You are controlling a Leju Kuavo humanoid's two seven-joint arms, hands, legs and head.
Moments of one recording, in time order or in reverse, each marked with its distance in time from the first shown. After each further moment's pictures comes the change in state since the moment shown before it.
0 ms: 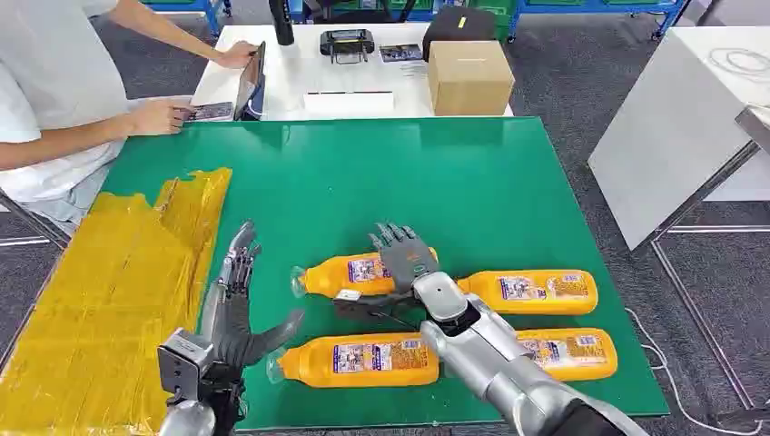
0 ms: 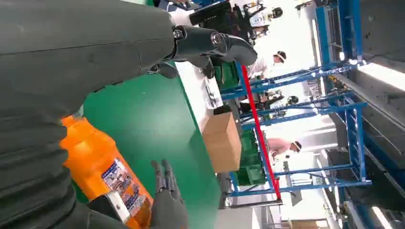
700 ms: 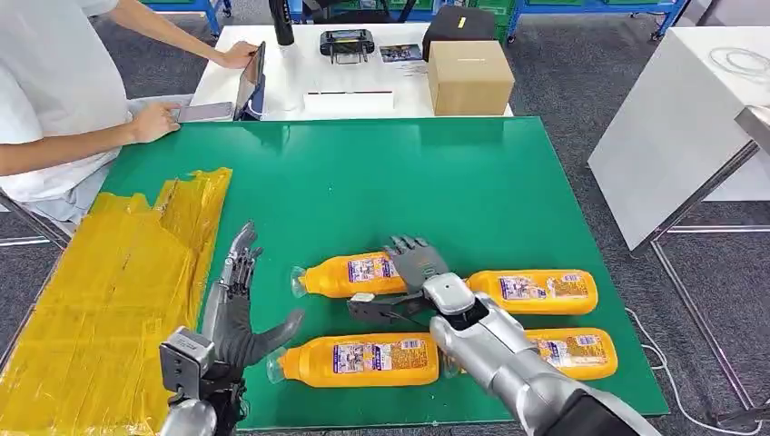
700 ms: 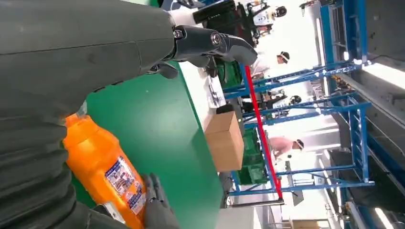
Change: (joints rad) left arm -0.004 0.000 0.001 0.019 0.012 0.001 -0.002; right arm -0.036 -0.013 0.007 0.106 -0.058 0.093 -0.024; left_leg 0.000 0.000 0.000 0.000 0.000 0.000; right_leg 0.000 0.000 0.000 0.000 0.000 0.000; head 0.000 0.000
